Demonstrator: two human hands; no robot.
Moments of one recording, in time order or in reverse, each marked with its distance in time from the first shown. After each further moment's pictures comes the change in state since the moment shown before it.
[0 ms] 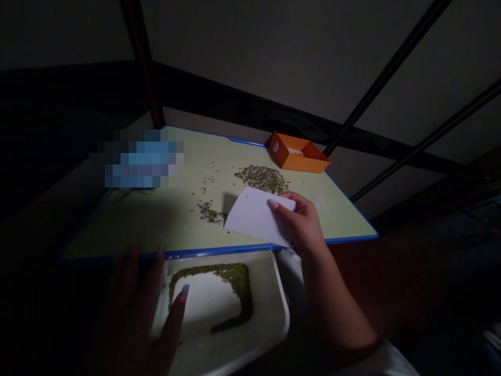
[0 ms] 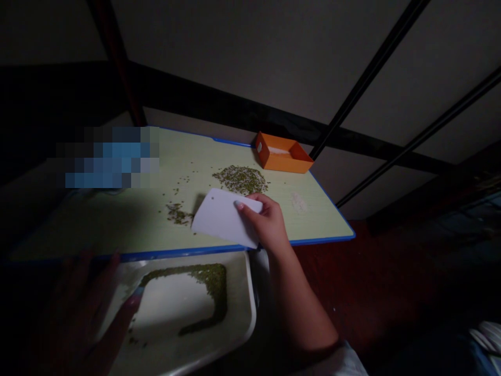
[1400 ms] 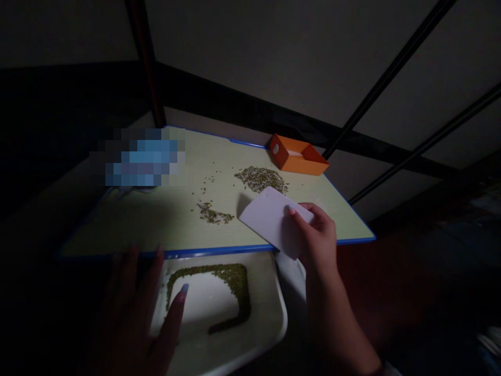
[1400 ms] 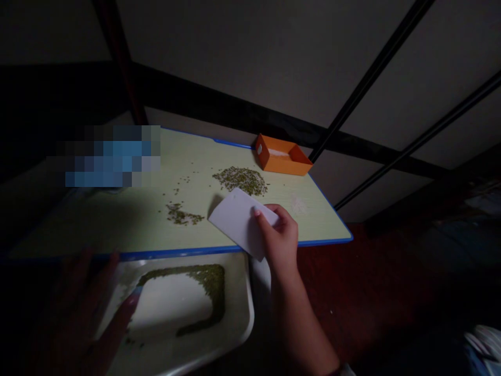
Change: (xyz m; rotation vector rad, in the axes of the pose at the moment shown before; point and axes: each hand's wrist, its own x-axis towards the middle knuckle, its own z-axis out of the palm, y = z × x) left_hand 0.000 -0.009 0.006 0.000 0.035 0.040; right_hand -0.027 -0.005 -0.009 -0.120 0.320 -0.072
